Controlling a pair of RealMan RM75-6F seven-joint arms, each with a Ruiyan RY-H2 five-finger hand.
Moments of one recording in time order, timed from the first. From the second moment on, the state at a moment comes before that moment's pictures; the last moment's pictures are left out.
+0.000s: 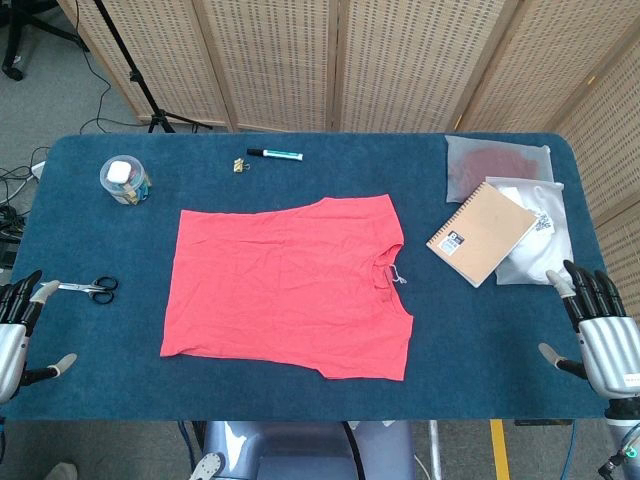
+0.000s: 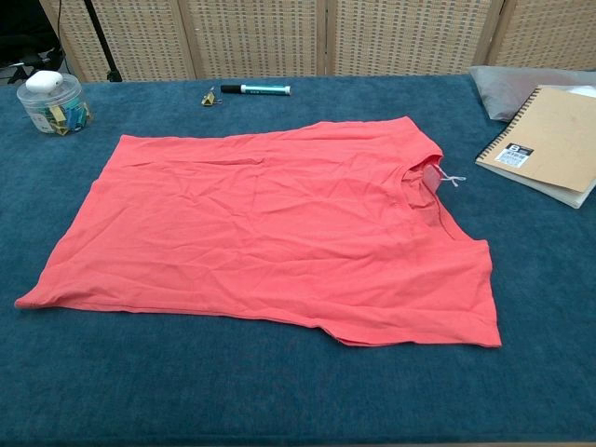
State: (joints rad) left arm -0.05 -0.99 -0.03 -1.90 1.49 1.50 0.12; right arm 0.10 -0.99 0.08 -1.72 -1.60 1.53 0.00
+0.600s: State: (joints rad) left arm -0.06 -0.99 -0.03 -1.91 1.47 1.47 0.13; right arm 0.15 -0.97 -0.01 -1.74 -1.74 1.42 0.04
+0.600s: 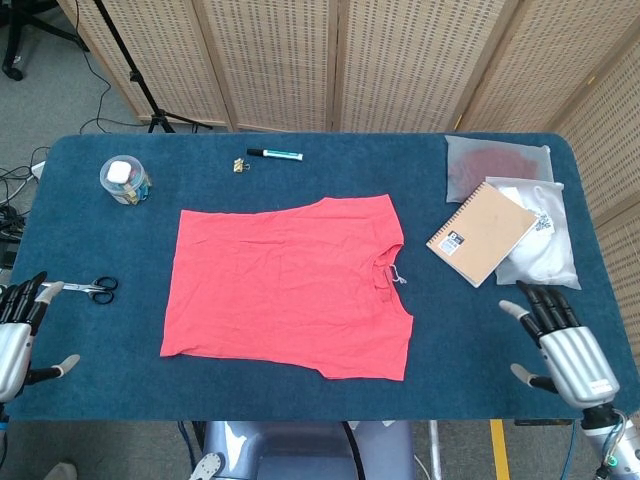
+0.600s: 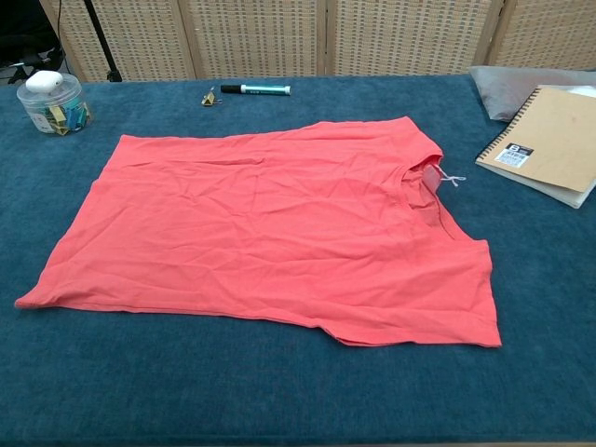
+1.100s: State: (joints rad) left arm -0.07 -1.00 -0.04 -1.91 1.43 1.46 0.15; right arm 0.35 -1.10 -0.05 -1.75 -1.88 1.09 -0.07
